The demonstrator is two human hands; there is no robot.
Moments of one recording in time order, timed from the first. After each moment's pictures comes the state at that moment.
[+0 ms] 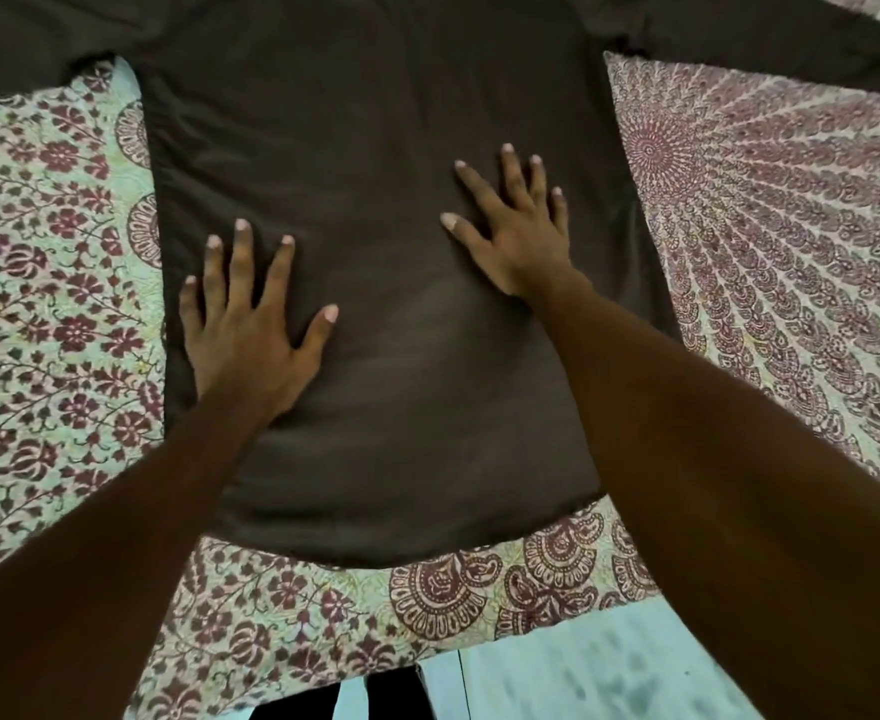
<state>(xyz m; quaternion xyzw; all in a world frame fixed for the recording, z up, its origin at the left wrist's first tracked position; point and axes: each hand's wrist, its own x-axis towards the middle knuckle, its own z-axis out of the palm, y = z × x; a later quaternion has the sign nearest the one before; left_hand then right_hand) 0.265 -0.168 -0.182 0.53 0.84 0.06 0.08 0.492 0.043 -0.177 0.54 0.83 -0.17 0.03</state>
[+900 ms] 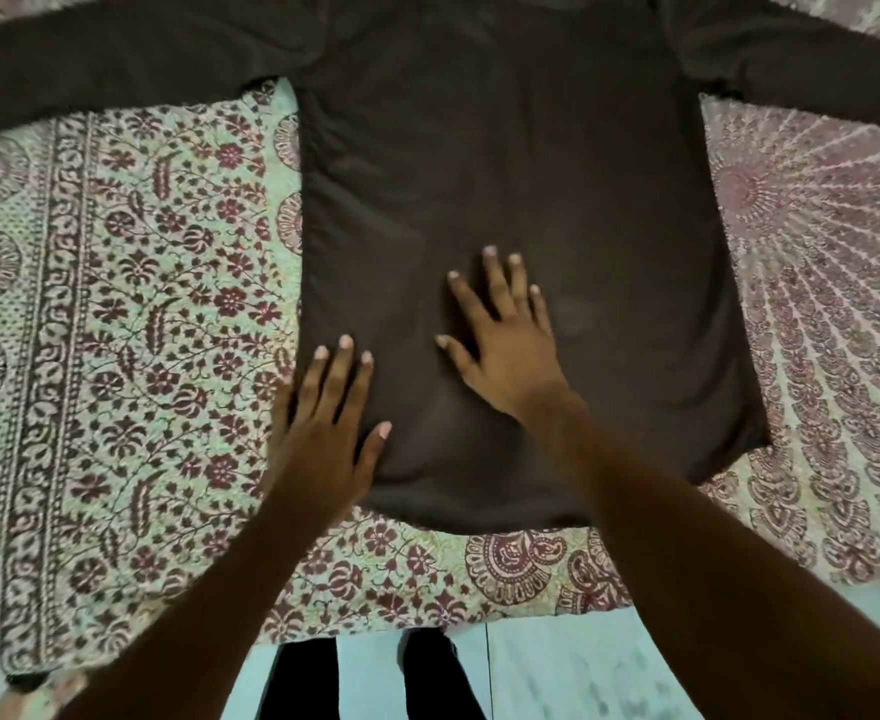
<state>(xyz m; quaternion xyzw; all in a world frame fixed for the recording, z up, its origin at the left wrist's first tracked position) 0.276 -0.304 -0.175 0.58 0.81 0.01 0.11 0.441 -0.105 -0.170 0.42 0.90 -0.13 0.03</state>
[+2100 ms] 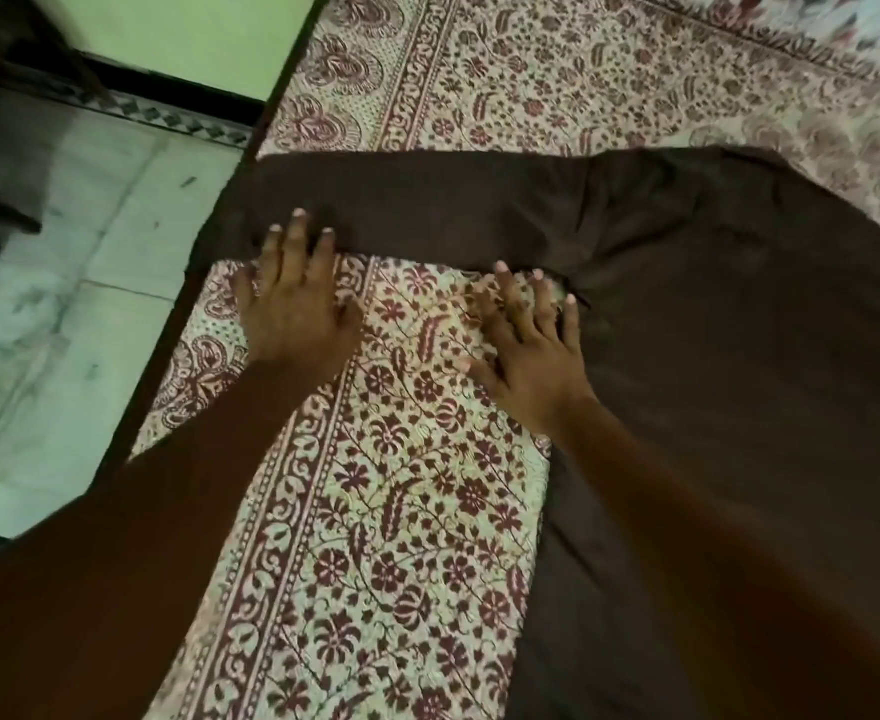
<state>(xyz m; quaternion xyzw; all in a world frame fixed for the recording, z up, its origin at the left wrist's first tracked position) -0.110 -0.200 -0.158 0.39 0.91 0.09 0.08 0.119 -0.036 -0.171 0.27 0.96 -0.06 0.06</state>
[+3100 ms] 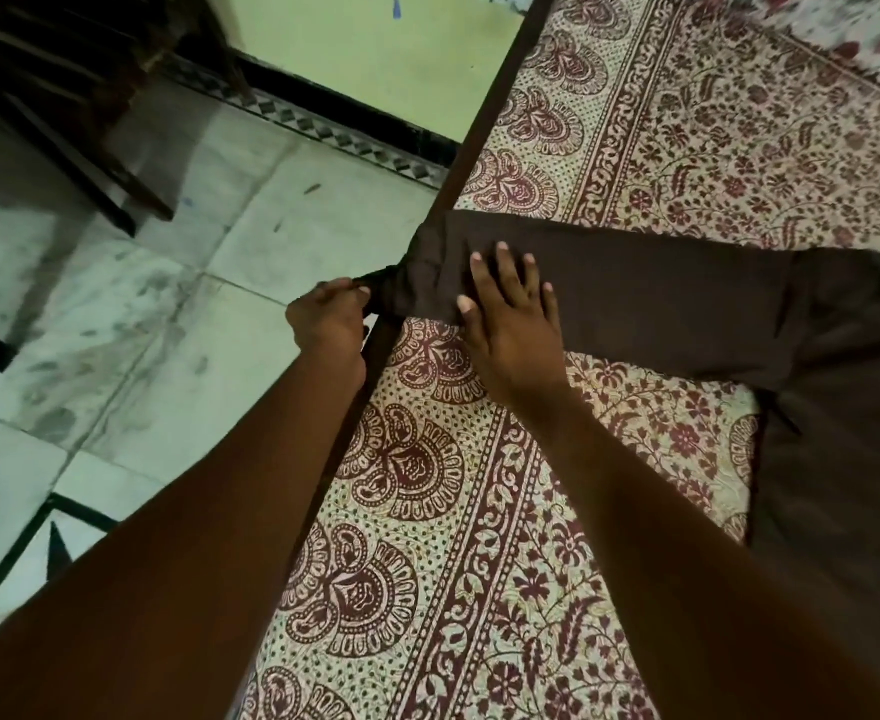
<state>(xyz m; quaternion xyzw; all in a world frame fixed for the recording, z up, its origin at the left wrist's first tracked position) -0.270 -0.245 -0.182 -0.24 0.70 0.62 0.25 -0.132 -0.114 -0.180 0.25 0.95 -0.18 -0.03</state>
